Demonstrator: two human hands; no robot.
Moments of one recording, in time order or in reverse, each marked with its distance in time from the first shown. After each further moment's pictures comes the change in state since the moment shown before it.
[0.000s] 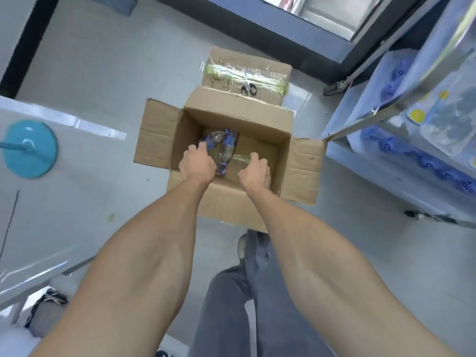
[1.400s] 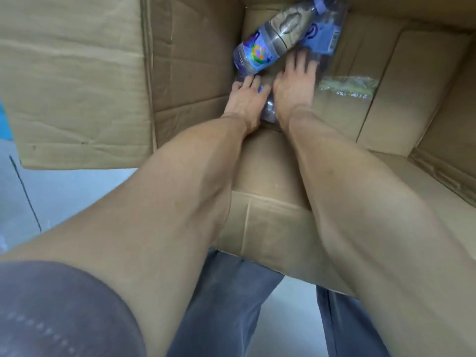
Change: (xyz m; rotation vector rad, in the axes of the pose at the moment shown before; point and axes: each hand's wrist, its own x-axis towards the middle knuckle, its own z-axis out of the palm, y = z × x) left_hand 0.407 -0.172 0.387 0.593 -0.279 0.528; right_hand 0.387 0.023 0.417 -0.909 -0.032 -0.374
